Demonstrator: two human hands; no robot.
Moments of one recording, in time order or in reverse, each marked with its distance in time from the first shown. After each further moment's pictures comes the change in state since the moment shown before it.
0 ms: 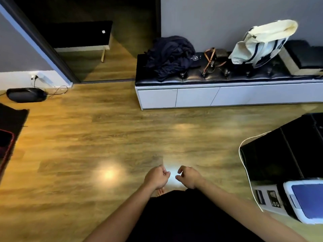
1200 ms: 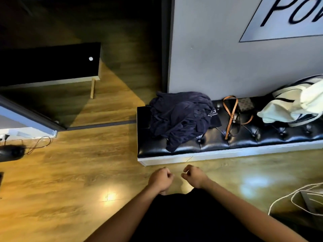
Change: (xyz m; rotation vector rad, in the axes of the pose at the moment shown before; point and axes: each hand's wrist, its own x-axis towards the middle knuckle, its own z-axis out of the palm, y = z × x) left_hand 0.512 0.144 -0.375 0.104 -0.076 0.060; right_hand 0.460 -0.149 -0.417 0.159 0.083 0.114
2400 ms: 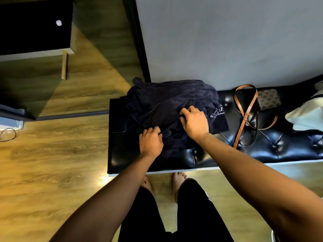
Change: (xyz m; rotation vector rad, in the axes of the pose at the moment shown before) left_hand 0.316 0.062 -0.003 0.216 0.459 0.023; right_hand 0.317 0.039 -0.155 -0.304 0.594 -0.376
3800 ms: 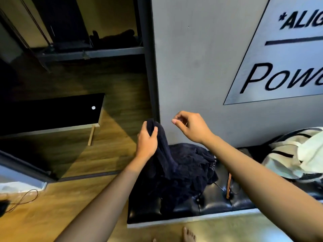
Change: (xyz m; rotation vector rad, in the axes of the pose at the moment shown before) left_hand -0.047 0.061 -0.366 -0.854 0.371 0.067; right_hand 0.002 -0.155 -0.352 0.406 0.250 -0.240
